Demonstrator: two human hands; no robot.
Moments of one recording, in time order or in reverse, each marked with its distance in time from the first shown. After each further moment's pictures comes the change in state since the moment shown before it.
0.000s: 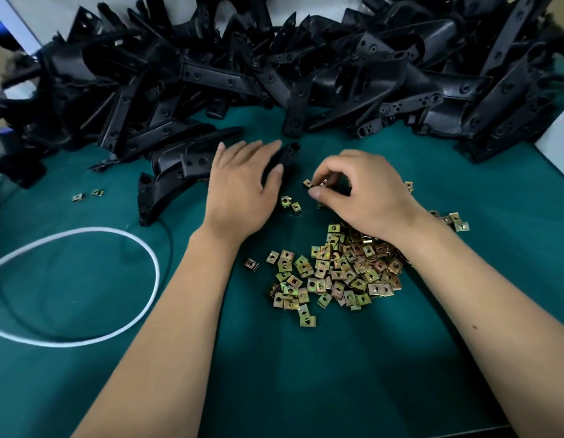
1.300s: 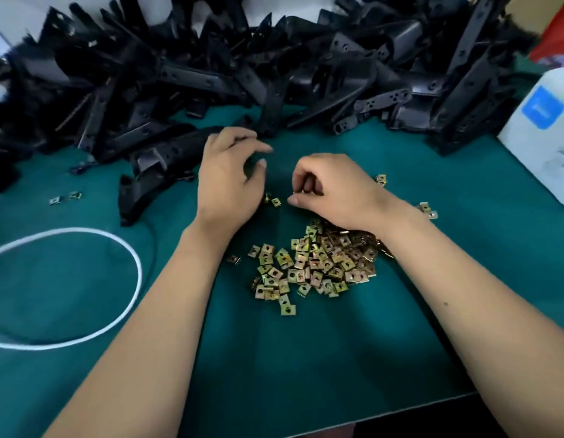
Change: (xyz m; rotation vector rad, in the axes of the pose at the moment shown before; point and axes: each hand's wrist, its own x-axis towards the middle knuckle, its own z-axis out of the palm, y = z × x) left_hand 0.006 0.008 0.007 -0.195 0.088 0.014; right_hand 0.002 -0.009 -0.006 -0.058 -0.183 -0.051
